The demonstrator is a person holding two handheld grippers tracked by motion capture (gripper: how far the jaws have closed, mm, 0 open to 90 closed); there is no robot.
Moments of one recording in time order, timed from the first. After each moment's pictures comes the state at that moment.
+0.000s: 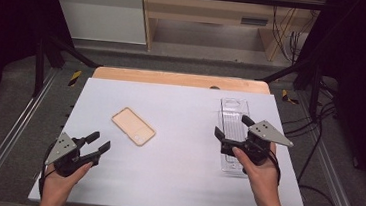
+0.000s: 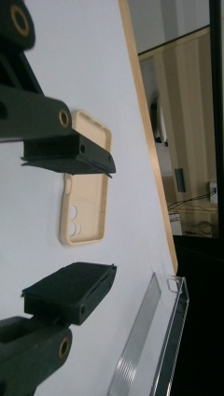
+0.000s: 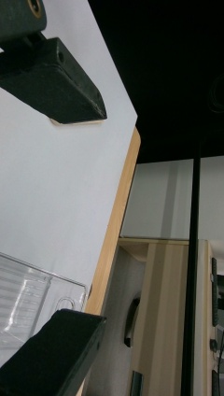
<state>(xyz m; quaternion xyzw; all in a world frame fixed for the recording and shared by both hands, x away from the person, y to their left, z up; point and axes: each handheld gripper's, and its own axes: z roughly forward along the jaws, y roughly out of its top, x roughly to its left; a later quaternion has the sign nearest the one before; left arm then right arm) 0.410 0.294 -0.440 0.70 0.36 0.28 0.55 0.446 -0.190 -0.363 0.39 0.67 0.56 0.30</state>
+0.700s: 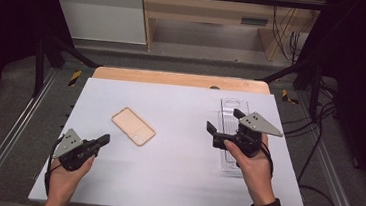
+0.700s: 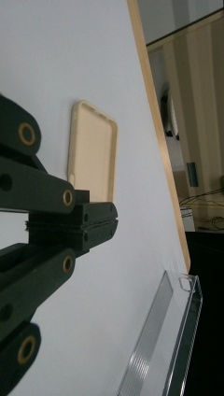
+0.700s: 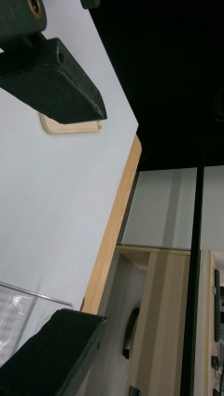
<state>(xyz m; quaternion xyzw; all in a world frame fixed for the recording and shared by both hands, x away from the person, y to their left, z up) 0.421 0.287 -0.438 0.72 0.36 0.27 0.53 0.460 -0.170 -0.353 0.38 0.68 0.56 0.29</state>
